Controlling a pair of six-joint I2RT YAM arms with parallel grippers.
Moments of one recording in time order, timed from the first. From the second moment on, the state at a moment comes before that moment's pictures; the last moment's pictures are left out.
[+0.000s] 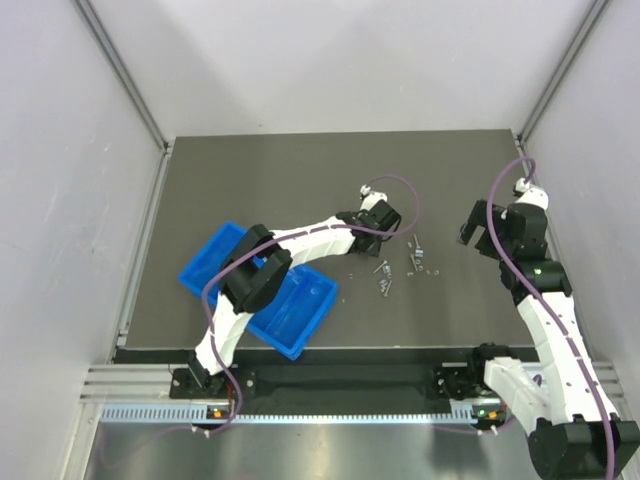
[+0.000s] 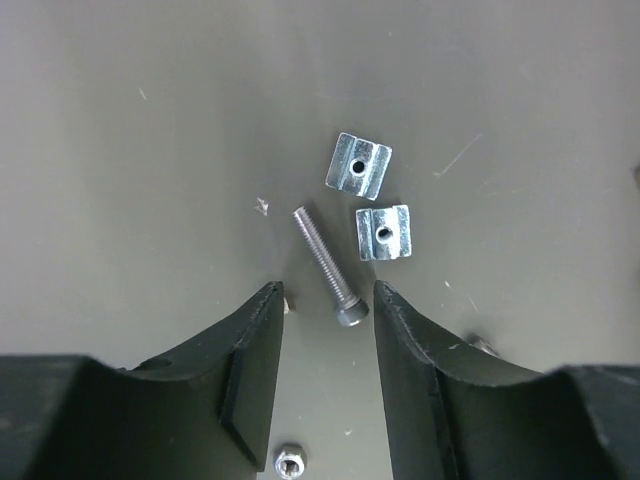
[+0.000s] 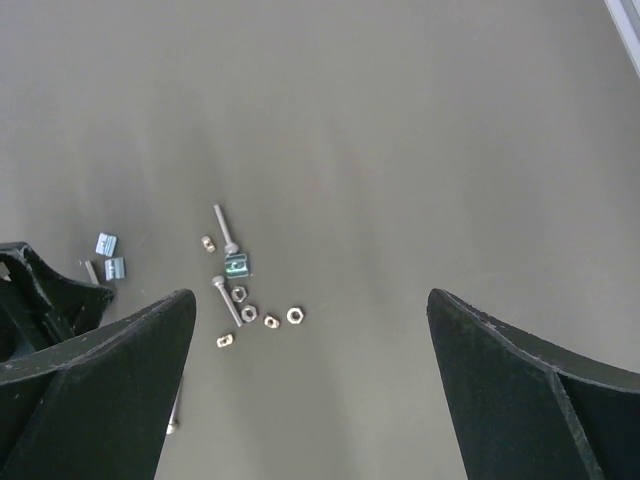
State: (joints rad) left arm -0.90 2.17 1.64 -0.48 -0.38 -0.57; right arm 0.03 0.83 0.82 -0.56 0.15 0.35
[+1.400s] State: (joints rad) left arm -0.68 1.49 1.24 -0.49 -0.47 -0.69; right arm 0.03 0.80 0.82 -0.59 0.17 0.36
